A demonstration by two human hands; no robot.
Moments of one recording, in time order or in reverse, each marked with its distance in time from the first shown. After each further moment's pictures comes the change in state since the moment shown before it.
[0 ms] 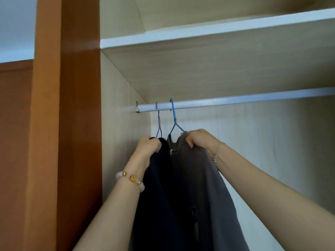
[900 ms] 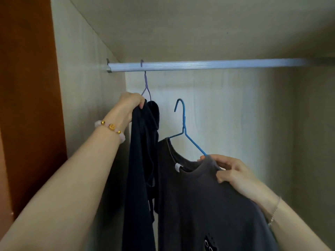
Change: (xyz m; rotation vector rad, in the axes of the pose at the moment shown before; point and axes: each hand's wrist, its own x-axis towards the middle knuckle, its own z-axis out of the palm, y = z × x) left_hand 0.010 0.008 0.023 -0.057 -0.053 -0.065; right_hand -0.152 0.138 -0.085 0.013 -0.131 -0.043
